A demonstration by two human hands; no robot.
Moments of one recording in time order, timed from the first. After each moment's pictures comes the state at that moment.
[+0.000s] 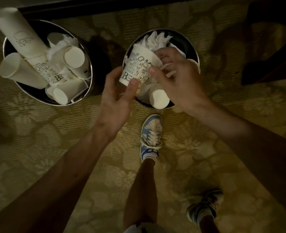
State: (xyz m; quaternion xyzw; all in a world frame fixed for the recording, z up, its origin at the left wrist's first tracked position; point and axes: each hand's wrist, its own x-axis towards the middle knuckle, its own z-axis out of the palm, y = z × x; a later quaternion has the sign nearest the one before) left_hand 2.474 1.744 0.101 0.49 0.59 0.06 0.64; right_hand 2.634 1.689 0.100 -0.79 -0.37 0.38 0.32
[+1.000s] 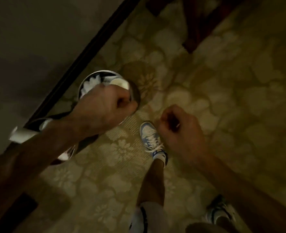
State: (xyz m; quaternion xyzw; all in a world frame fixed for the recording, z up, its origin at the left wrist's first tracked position) left_hand 2.599 1.733 0.208 0.91 0.14 -0.25 0.30; right_hand 2.616 1.515 0.181 -0.81 -0.08 0.33 0.47
